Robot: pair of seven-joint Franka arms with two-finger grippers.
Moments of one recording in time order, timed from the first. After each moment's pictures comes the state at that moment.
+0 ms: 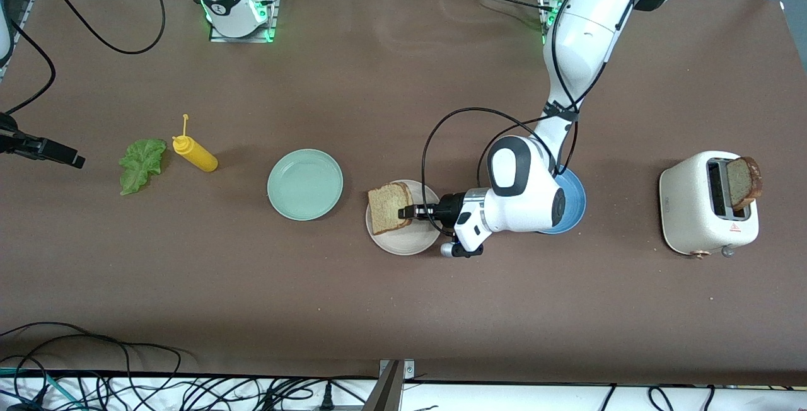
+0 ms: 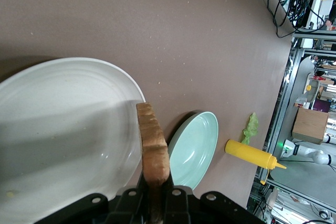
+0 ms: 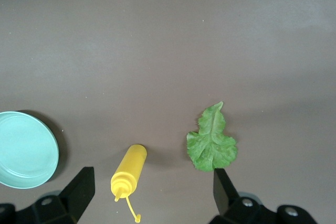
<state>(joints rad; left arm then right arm) -0.47 0.90 0.01 -1.27 -1.17 2.16 0.12 -0.23 0.19 0.03 -1.63 0.02 1.79 -0.01</state>
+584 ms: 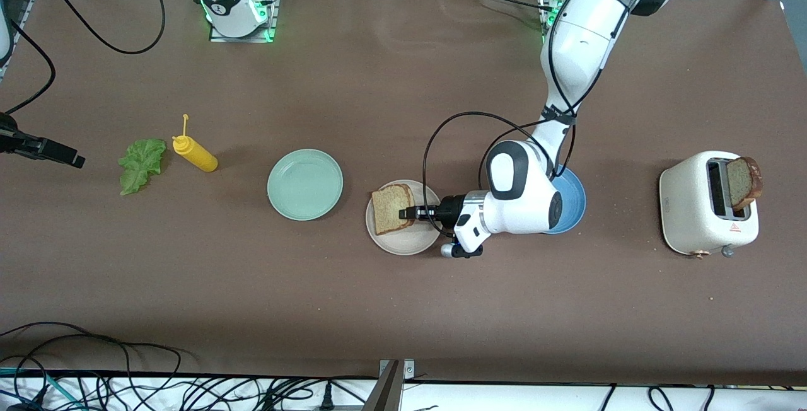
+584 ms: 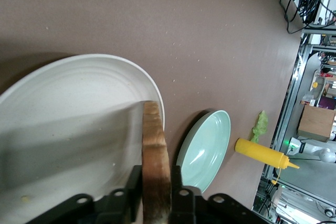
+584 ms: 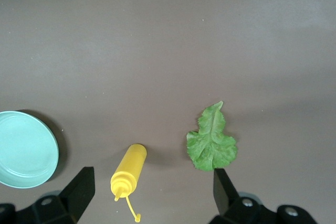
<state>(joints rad) -0.48 0.93 0.01 -1.27 -1.17 2.16 0.15 -0.23 0.19 0.03 -1.63 0.02 1.79 -0.01</state>
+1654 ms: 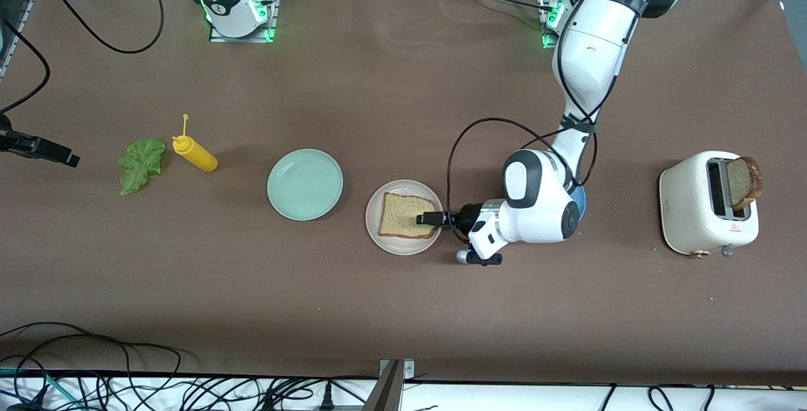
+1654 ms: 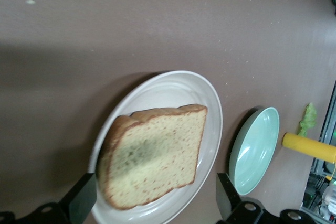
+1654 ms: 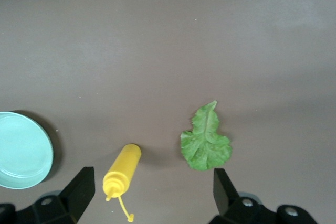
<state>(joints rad) -0.42 0.92 0.04 -1.27 -0.97 2.08 0.16 -0.26 0.20 0.03 -1.63 0.02 1.79 -0.05</state>
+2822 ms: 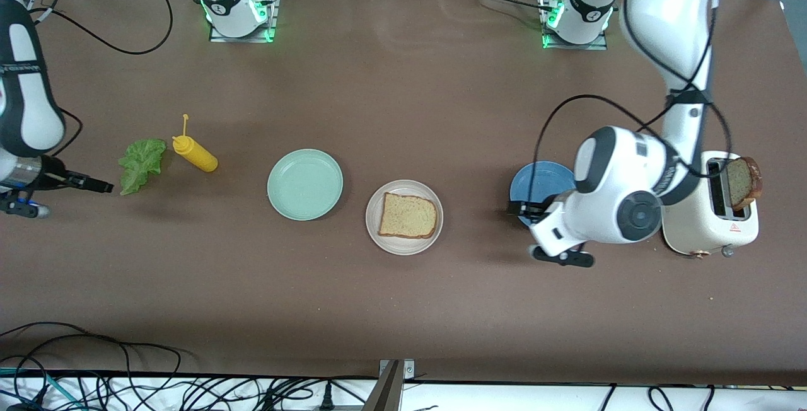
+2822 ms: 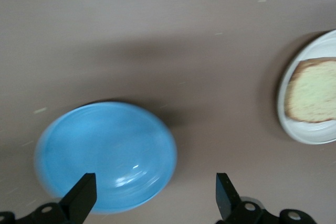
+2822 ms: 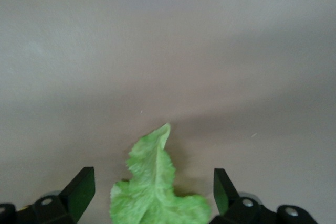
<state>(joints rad) -0.26 0.67 0.07 -1.26 -0.21 1.68 -0.05 -0.40 0.50 0.04 -1.83 -0.01 2.17 -0.06</state>
